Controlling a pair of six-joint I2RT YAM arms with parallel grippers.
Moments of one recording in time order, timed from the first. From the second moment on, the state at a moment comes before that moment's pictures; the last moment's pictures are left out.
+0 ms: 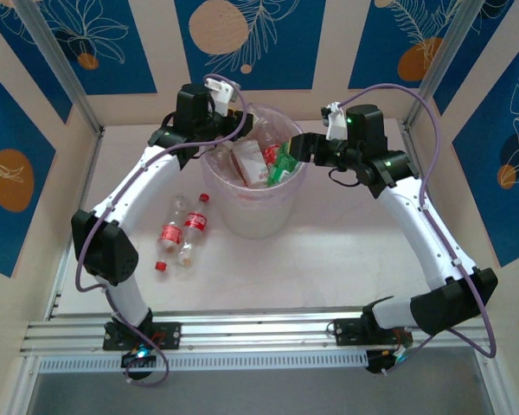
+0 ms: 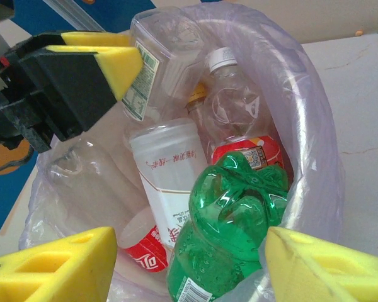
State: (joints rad) left arm -0.45 1.78 1.76 -0.36 0.26 -0.12; right arm 0.35 1.35 1.48 -0.65 -0.39 0.44
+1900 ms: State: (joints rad) left arm -0.03 1.42 1.03 -0.84 0.19 -0.22; right arm 0.37 1.40 1.48 -0.70 -0.26 0.42
